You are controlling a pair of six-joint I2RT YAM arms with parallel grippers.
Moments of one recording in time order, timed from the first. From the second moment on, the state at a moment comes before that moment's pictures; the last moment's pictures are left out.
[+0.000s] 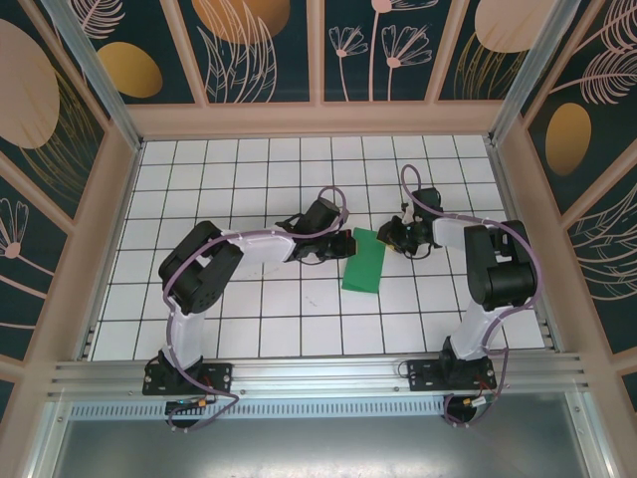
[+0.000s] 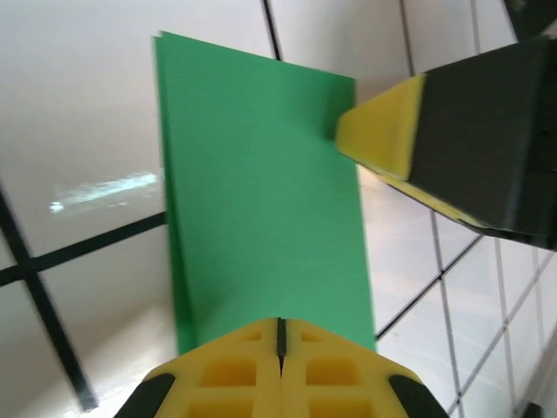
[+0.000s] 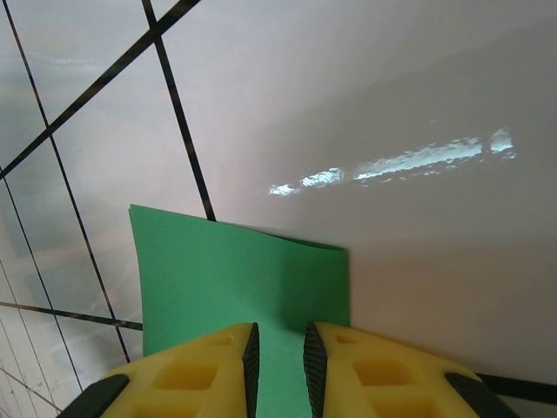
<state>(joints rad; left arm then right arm) -0.79 2.01 1.21 0.01 0.37 -0.81 0.17 1.77 0.88 -0.19 -0.49 0.60</state>
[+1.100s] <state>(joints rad) -0.78 2.10 1.20 0.06 0.43 -0.82 0.17 1.84 0.98 -0.24 -0.49 0.59</state>
